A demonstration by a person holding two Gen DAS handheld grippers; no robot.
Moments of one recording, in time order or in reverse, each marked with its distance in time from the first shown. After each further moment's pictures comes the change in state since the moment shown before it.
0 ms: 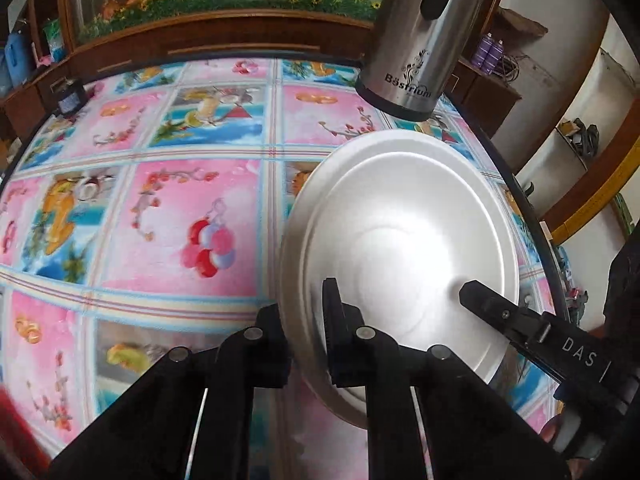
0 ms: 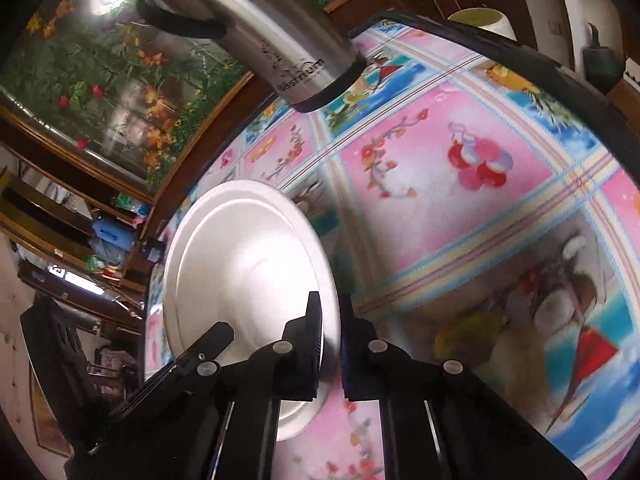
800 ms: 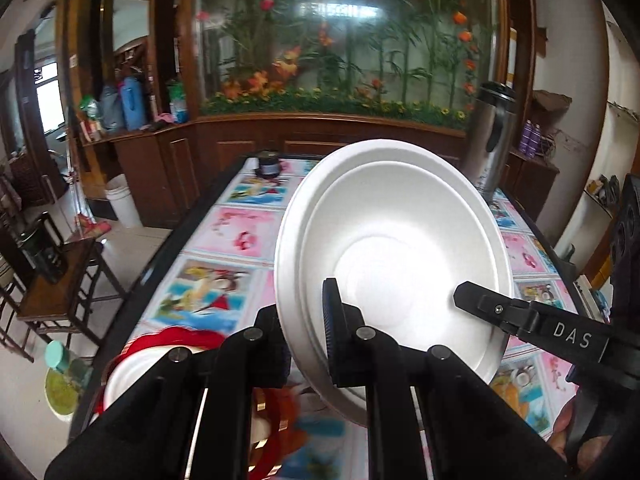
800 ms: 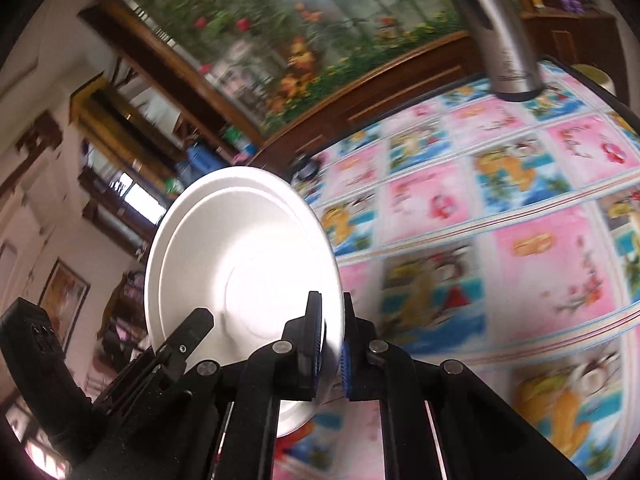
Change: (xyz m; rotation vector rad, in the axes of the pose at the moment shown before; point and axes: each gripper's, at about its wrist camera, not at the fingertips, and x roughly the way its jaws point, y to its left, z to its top) left arm -0.234 0.165 -0.122 -0.083 -0.360 0.243; right arm -0.070 0.203 -0.171 -0.333 0.005 0.223
